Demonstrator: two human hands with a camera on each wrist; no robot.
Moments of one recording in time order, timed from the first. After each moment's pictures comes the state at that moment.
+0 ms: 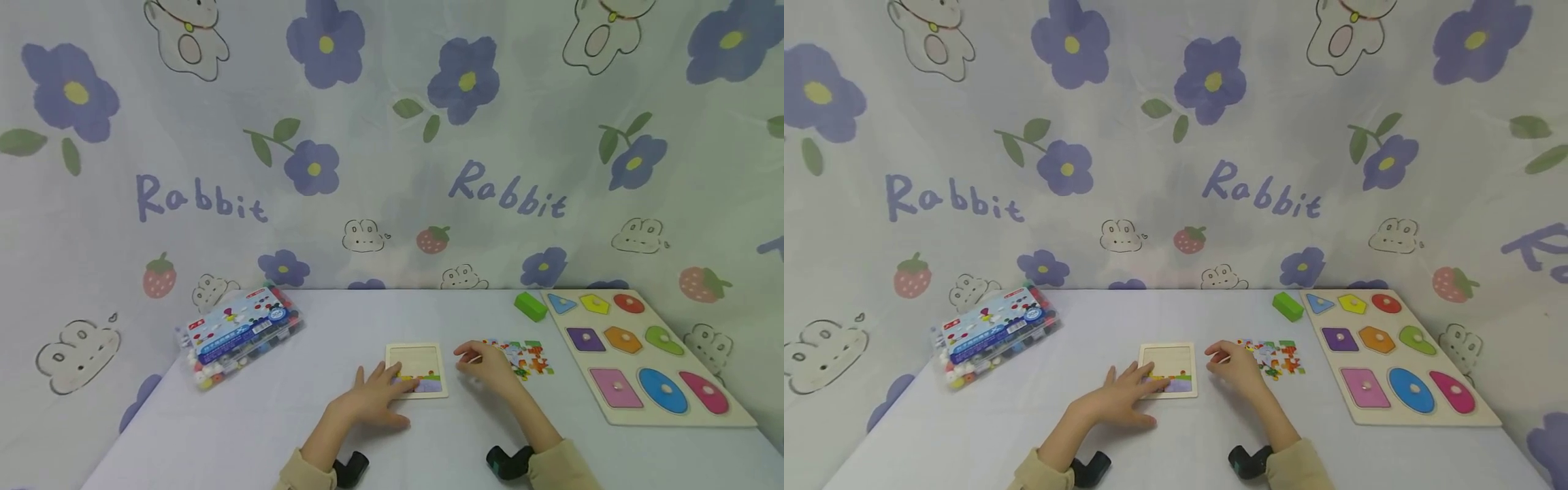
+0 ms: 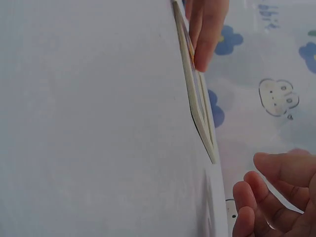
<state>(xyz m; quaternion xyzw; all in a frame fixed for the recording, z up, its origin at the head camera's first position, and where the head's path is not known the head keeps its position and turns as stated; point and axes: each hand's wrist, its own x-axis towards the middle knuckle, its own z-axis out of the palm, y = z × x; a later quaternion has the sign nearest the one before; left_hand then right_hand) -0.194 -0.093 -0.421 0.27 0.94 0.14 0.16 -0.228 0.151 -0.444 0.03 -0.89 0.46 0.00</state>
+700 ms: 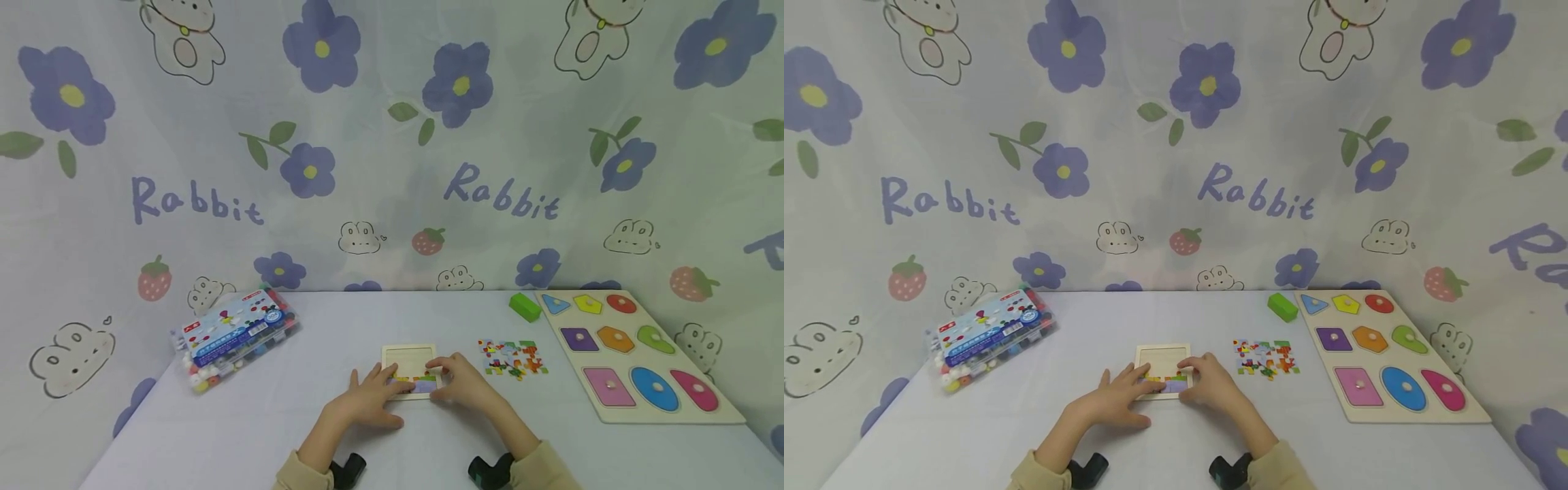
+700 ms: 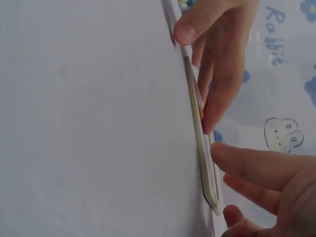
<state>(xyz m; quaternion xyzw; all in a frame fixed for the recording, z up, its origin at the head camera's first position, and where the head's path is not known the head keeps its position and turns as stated) -0.195 -0.095 -0.425 0.28 0.94 0.15 0.15 -0.216 0.123 -0.451 0.13 -0.91 0.38 -0.07</state>
